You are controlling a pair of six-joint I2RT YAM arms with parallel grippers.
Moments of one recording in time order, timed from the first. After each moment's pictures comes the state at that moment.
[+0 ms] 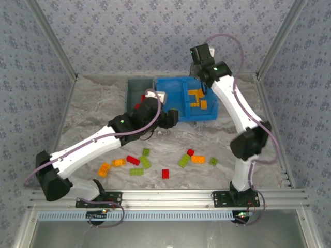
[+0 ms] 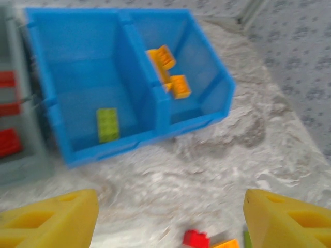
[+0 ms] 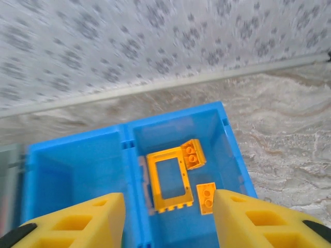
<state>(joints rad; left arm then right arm) -0.96 1.35 1.29 -0.55 -0.29 -0.62 0.45 1.84 2.06 -0.92 0.41 0.43</state>
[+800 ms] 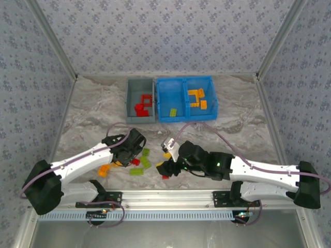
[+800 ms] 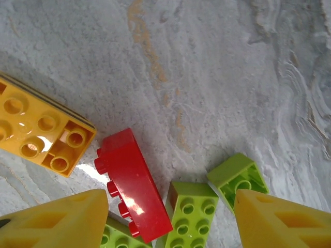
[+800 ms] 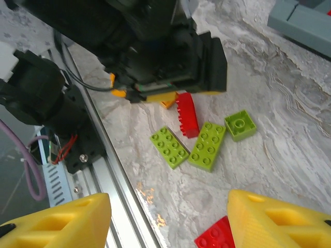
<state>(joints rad) -0.81 1.21 0.72 -0.79 -0.23 -1.60 1.24 1.04 0.75 -0.24 0.02 0.33</state>
